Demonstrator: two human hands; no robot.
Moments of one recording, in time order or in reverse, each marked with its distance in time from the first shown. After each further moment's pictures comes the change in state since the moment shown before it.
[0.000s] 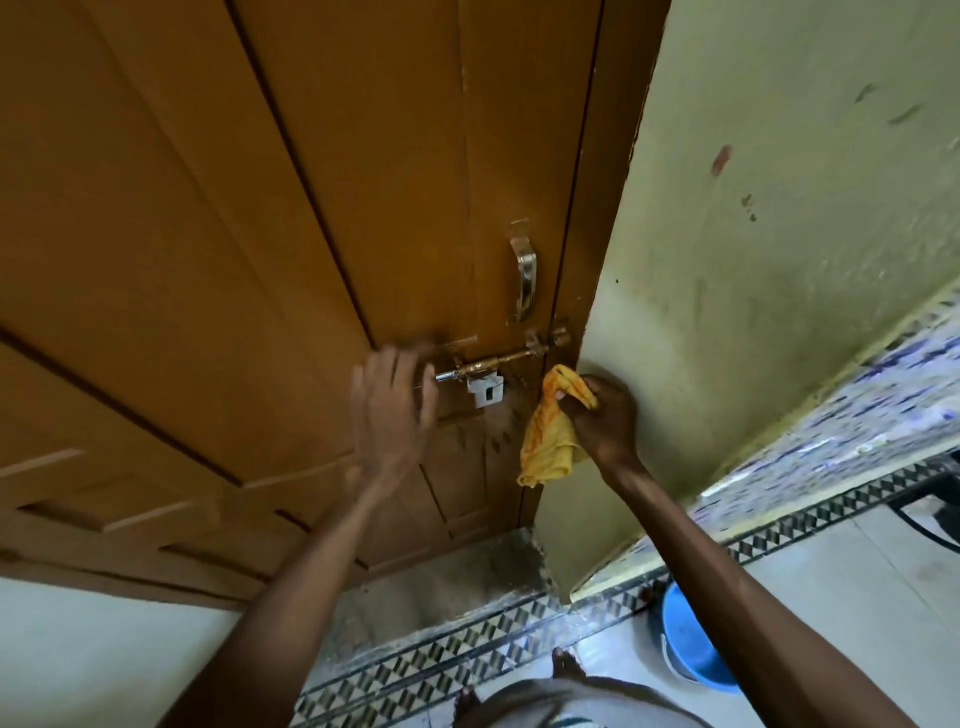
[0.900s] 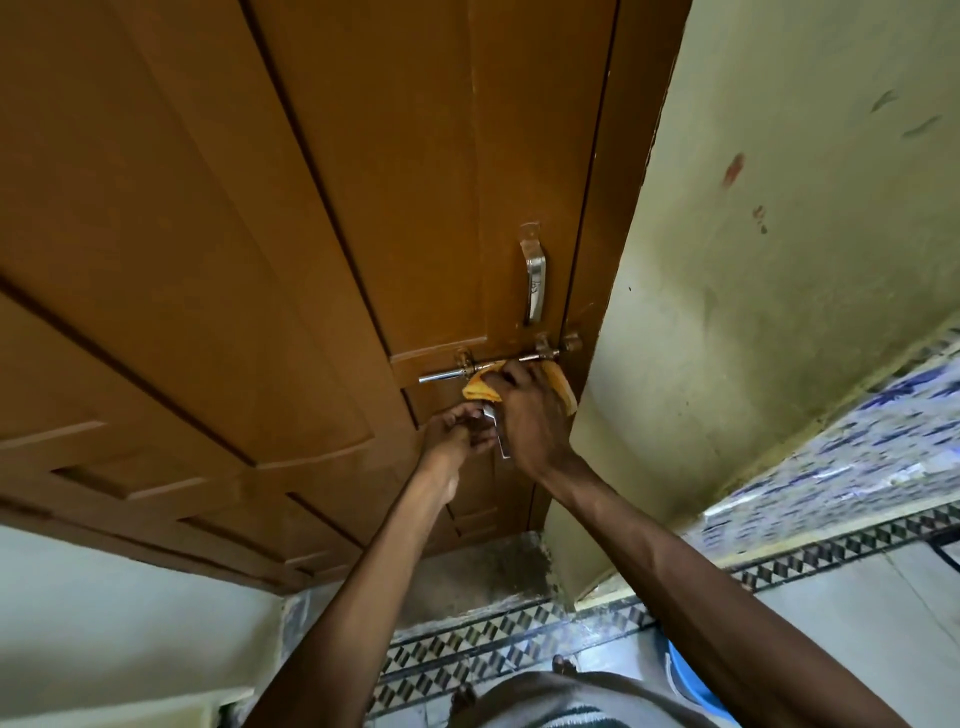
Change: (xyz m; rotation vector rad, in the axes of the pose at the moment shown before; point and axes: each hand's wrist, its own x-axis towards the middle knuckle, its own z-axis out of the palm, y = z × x) left_hand -0.032 0.037 0.059 -0.931 -0.486 -1.182; right_hand -0.004 -0.035 0.061 -0.648 -0.245 -0.496
